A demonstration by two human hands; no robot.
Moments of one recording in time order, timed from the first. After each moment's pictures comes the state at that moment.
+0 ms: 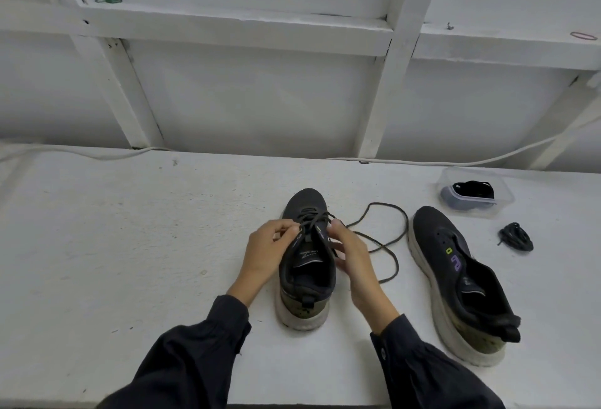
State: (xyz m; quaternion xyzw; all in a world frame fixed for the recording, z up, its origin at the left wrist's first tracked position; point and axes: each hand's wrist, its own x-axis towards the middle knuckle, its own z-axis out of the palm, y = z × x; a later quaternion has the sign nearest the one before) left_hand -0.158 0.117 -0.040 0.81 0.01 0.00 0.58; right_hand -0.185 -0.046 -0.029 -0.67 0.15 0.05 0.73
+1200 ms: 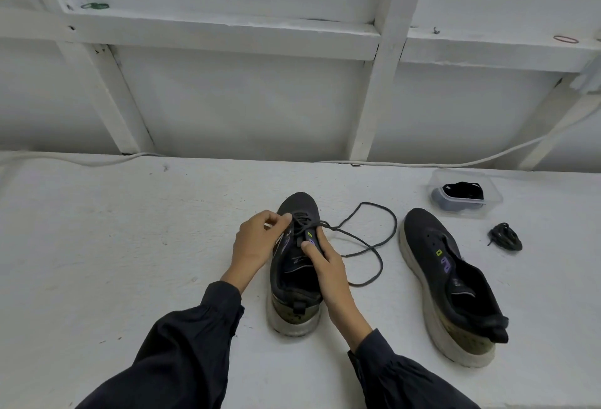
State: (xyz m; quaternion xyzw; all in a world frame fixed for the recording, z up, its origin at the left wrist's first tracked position) left_hand -0.130 0.118 -0.039 0.86 0.04 0.00 0.51; right_hand -0.191 -0.021 -0.055 -0.69 0.11 0.06 0.71
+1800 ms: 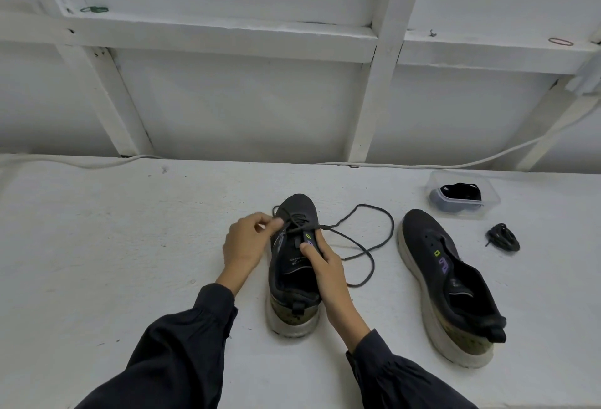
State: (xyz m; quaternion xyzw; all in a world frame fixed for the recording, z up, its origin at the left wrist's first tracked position) left_hand -0.130 0.126 -0.039 0.88 0.07 0.04 0.47; right_hand -0.191 -0.021 -0.054 -0.68 0.12 0.06 0.72
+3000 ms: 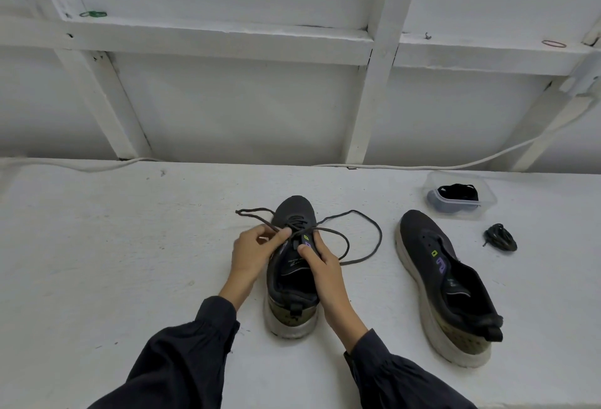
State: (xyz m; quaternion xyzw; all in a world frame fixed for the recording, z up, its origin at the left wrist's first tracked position) left_hand -0.144 0.117 -0.047 0.79 0.08 -0.01 0.61; right_hand -0.191 -0.023 -0.055 -0.68 0.11 0.04 0.73
